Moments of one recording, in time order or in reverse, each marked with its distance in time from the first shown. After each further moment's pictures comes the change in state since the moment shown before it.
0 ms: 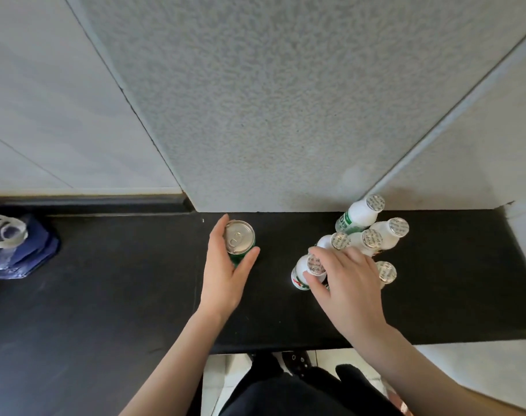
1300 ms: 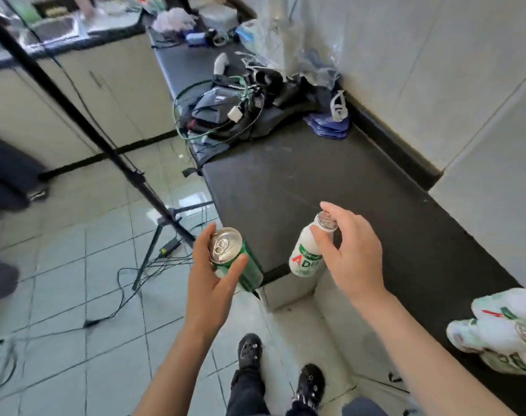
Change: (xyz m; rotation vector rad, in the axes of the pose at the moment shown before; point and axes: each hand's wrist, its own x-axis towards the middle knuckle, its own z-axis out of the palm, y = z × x) left_hand -0.378 0.026 -0.040 -0.095 1.184 -0.209; right_hand -0.119 -0.128 -0.044 0.851 -0.299 -0.893
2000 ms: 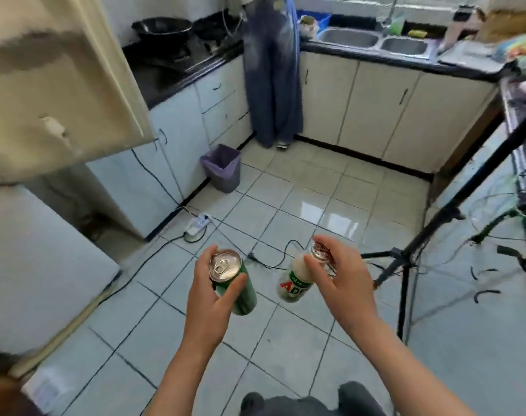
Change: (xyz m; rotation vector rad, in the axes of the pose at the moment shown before) left_hand -0.188 -0.130 -0.463 -0.005 0.859 -0.273; right_hand -0.183 -0.388 0.334 0.338 -0.741 -0.561
